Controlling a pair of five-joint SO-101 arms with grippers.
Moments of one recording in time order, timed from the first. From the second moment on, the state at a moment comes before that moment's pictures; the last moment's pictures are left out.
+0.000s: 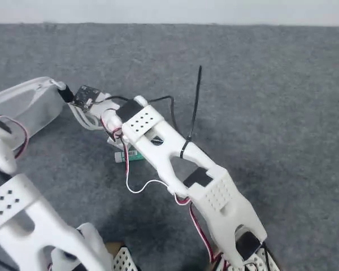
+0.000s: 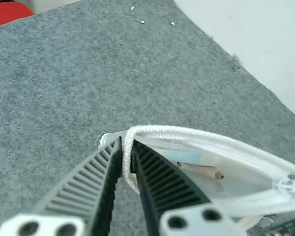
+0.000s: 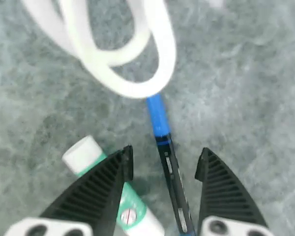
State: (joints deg) left arm -47.4 -42.3 27.9 63.0 19.0; right arm -47.7 43.7 -36.1 72.3 19.9
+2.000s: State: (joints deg) left arm -16.6 -42.2 22.3 72.0 17.9; right arm -28.7 39.9 -40.3 82.5 -10.2
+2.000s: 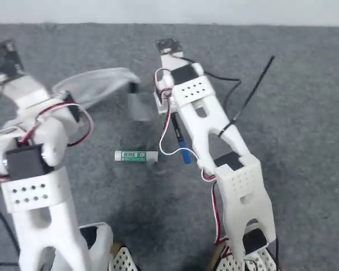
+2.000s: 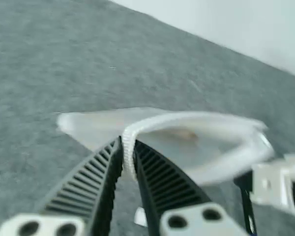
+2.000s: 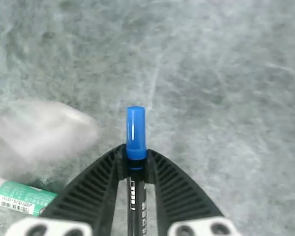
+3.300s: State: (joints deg) left arm -19.3 -42.4 22.4 71.6 17.7; right arm -28.7 9.8 -40.3 92.2 -10.4
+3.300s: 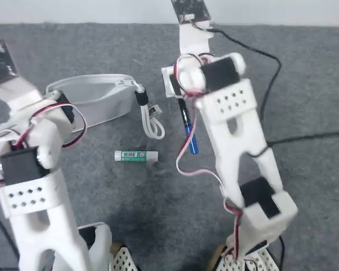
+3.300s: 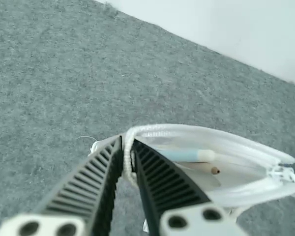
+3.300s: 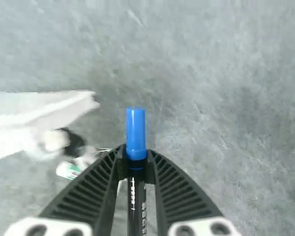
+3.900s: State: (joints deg) left arm -19.3 -42.8 22.9 71.0 17.7; right arm -41.1 -9.1 -40.3 84.5 -10.4
